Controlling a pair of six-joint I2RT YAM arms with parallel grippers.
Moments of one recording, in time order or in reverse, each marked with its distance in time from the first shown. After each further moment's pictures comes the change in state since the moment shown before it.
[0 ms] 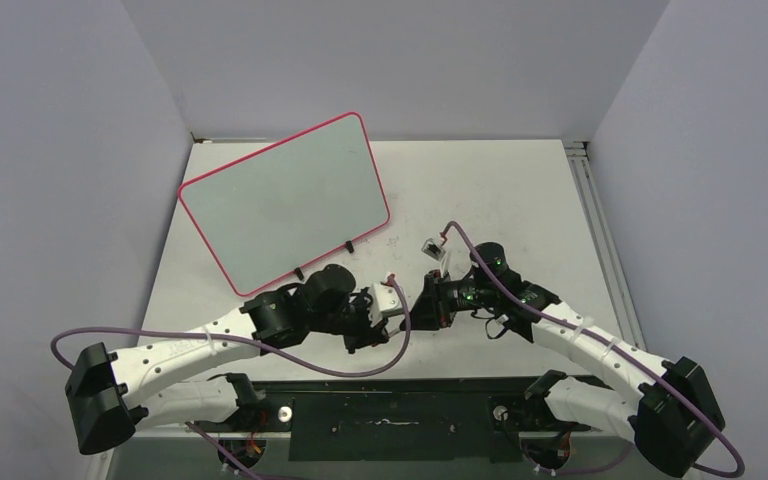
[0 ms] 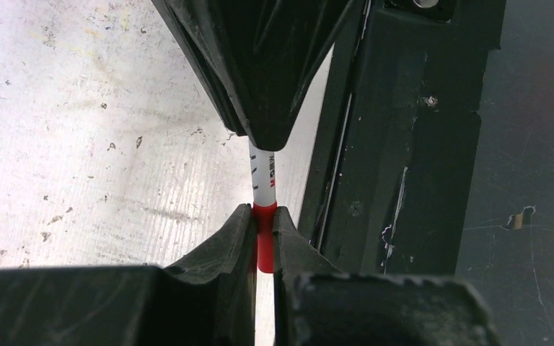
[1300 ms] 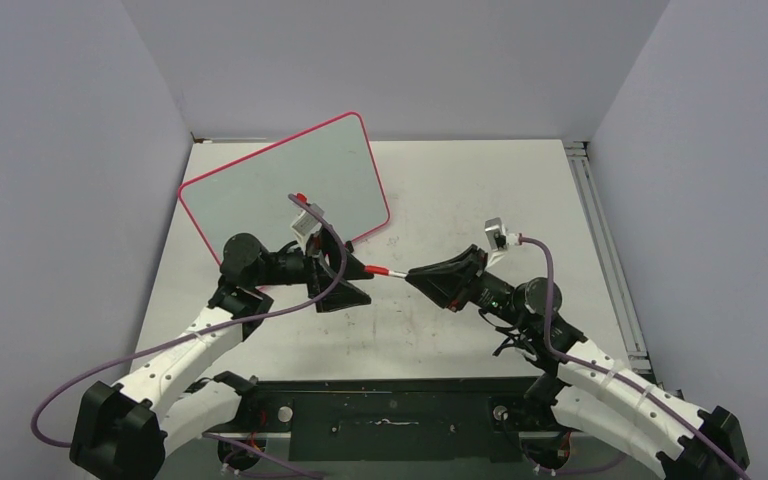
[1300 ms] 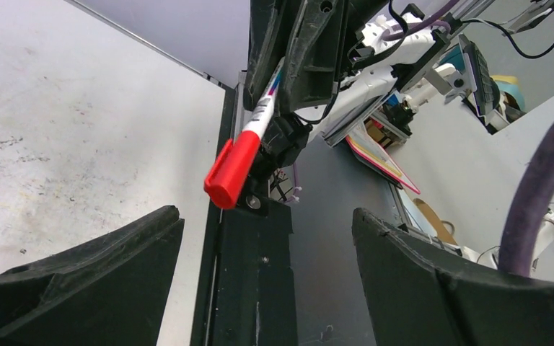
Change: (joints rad) left arm 0.572 -0.075 -0.196 0.983 0.764 -0.908; right arm 0.074 -0.323 -0.174 0.615 0.489 0.192
